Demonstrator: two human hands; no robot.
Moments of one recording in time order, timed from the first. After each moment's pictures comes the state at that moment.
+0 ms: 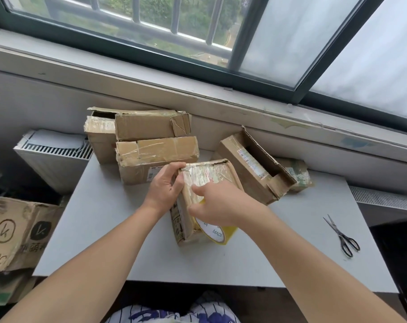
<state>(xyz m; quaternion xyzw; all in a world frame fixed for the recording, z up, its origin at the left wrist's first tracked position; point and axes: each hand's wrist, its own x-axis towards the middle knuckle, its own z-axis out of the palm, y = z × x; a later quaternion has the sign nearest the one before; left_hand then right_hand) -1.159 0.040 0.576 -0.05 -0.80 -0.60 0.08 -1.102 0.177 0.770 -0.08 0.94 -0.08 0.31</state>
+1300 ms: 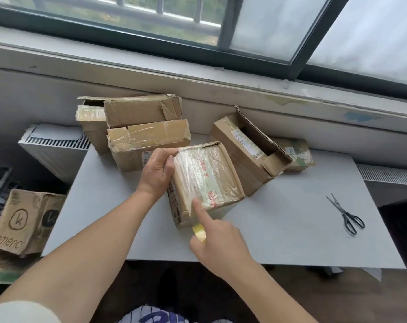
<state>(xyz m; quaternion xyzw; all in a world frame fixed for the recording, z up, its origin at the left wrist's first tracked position) -1.151 0.048 0.573 -0.06 -0.83 -0.55 0.10 -0.991 0.217 0.697 -0.02 0.95 -0.20 0.22</state>
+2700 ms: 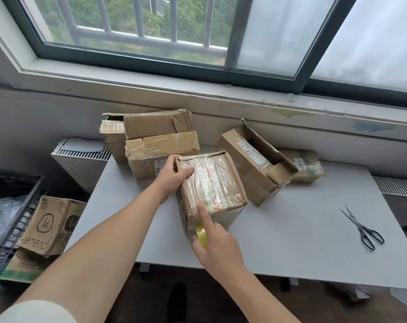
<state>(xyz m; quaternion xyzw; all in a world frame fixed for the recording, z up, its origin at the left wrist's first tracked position) -1.146 0.055 0.617 0.08 -0.74 -0.65 -0.14 -0.977 0.229 0.614 -0.10 0.96 -0.26 0.06</state>
